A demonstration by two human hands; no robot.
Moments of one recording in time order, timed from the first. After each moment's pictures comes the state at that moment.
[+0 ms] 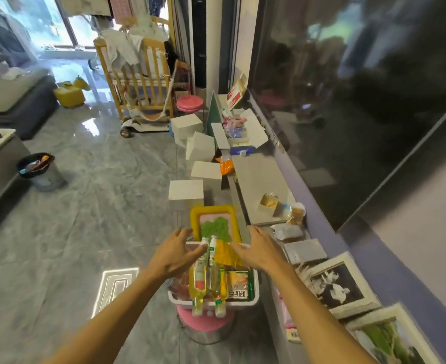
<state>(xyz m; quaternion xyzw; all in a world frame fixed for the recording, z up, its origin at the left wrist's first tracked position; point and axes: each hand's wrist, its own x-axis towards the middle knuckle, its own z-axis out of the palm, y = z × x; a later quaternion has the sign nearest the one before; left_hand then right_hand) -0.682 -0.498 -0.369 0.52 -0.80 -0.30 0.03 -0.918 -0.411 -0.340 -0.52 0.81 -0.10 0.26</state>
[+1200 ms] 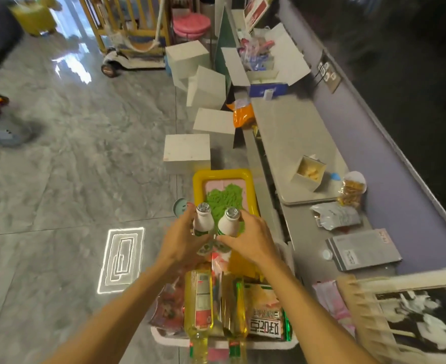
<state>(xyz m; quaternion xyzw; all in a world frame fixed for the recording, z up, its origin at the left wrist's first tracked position) -0.754 -0.676 -0.669 0.56 -0.70 -0.41 0.17 -0.944 -0.614 -0.656 -0.51 0.77 -0.24 0.29</state>
